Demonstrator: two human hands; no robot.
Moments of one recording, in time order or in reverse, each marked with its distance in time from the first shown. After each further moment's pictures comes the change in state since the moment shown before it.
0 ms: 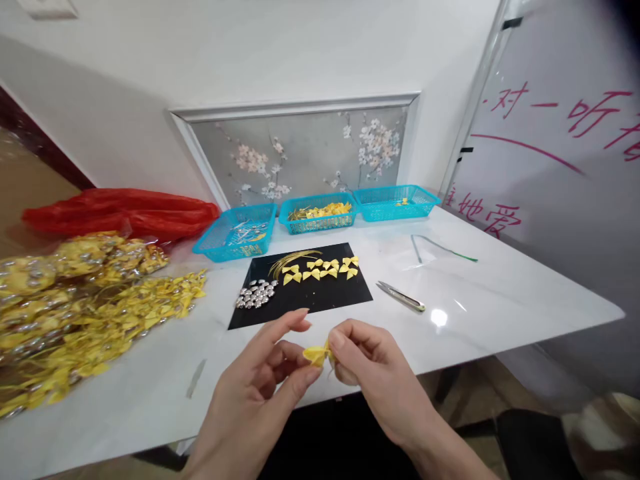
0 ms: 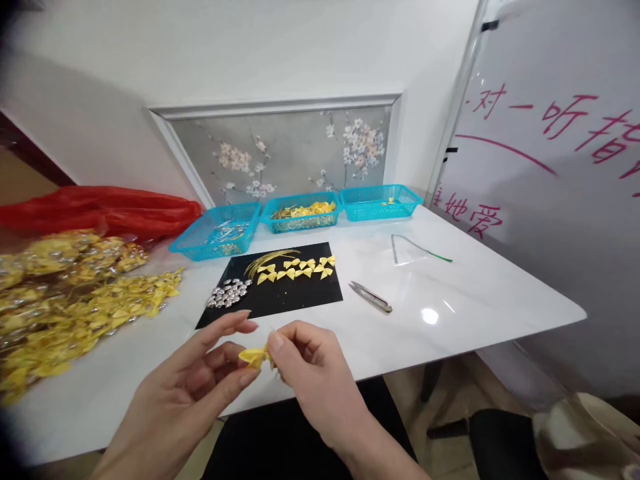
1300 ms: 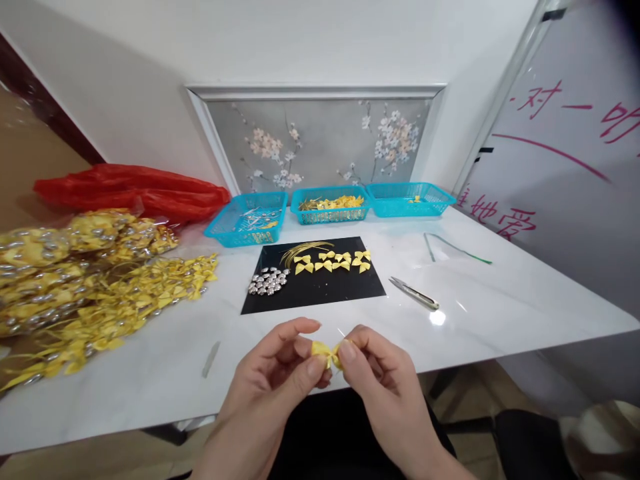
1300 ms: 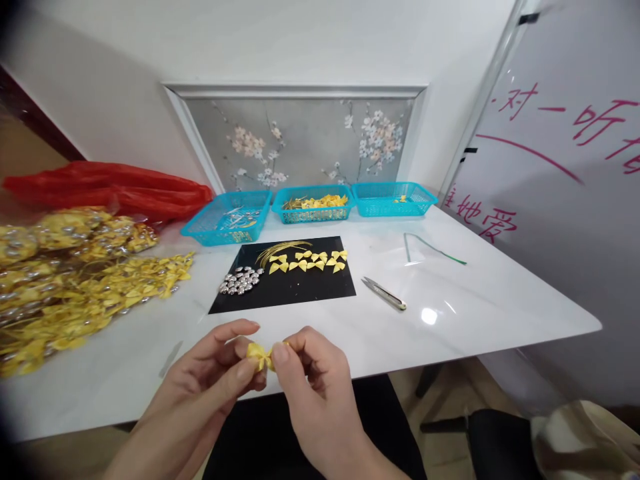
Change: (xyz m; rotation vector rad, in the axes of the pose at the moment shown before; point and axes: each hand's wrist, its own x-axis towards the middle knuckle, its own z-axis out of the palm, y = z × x) left_hand -0.016 -0.008 -0.012 -0.382 0.018 -0.315; right_hand -0.016 0.016 0.025 -0.136 0.113 -0.110
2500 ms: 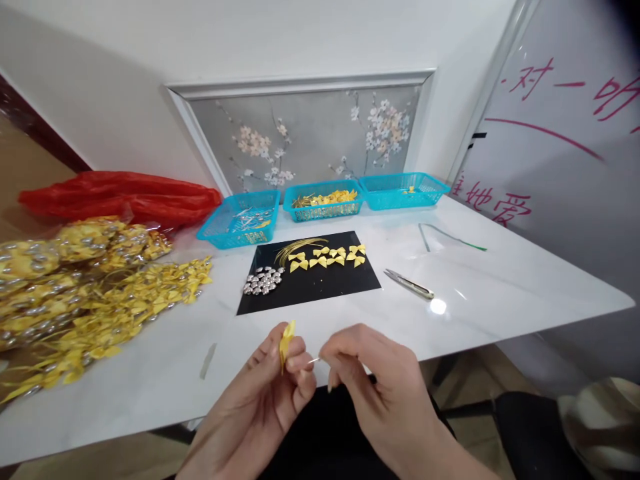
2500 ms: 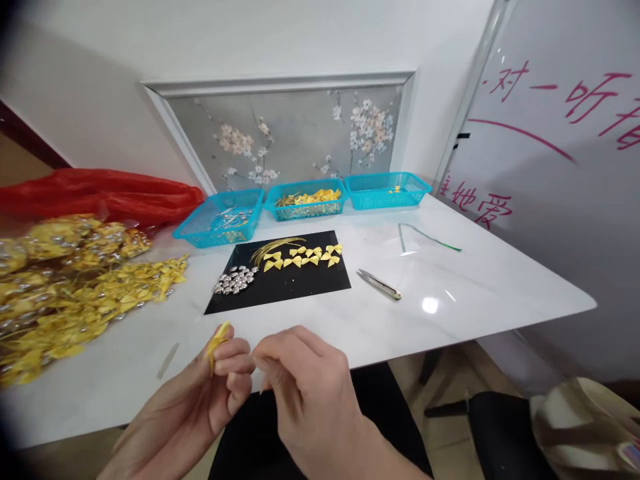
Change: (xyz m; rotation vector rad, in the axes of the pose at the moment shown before) left_hand 0.006 0.005 -0.007 -0.685 -0.076 -0.380; right_hand 0.000 -0.012 -0.010 -0.367 -0.056 -0.419
